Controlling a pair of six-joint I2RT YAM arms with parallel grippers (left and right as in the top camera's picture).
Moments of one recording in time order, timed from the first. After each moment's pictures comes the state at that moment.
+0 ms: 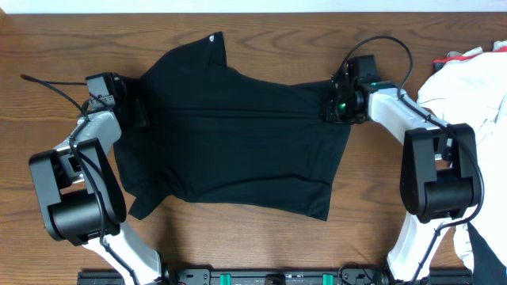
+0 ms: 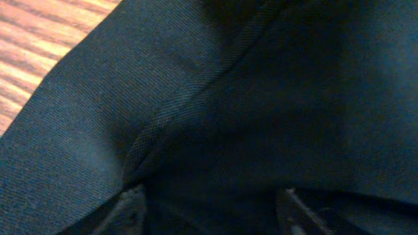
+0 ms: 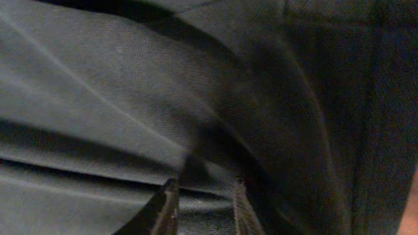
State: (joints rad) left arm 0.27 1.93 1.11 -0.24 -0.03 -0.07; right arm 0.13 2.05 1.31 -0.52 -0.28 0.21
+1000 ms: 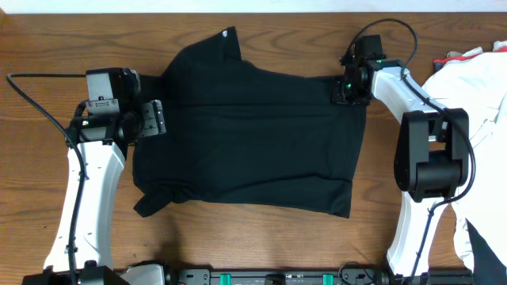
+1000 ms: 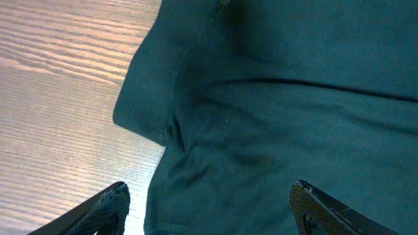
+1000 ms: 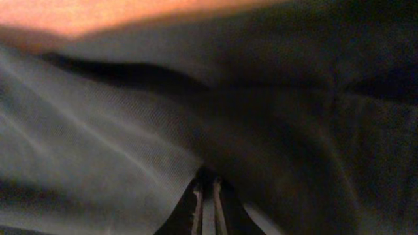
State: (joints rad) left arm 0.10 1.40 1.14 -0.77 -0.01 -0.07; right arm 0.10 2.22 1.59 -0.63 -0.23 0.22
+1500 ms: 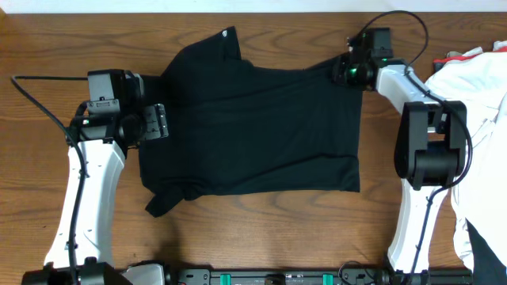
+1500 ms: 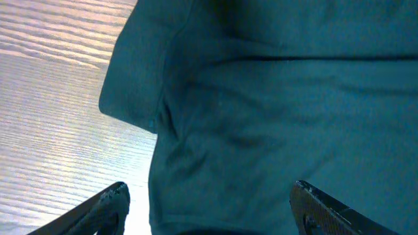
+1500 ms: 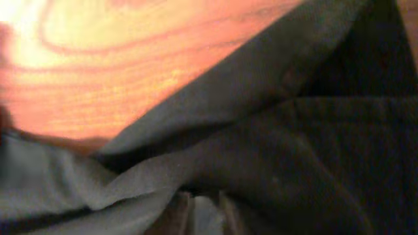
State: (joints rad) left arm 0.10 1.41 1.14 -0.81 0.04 -0.07; right arm 0.02 2.34 1.68 -0.38 -0.42 0.35
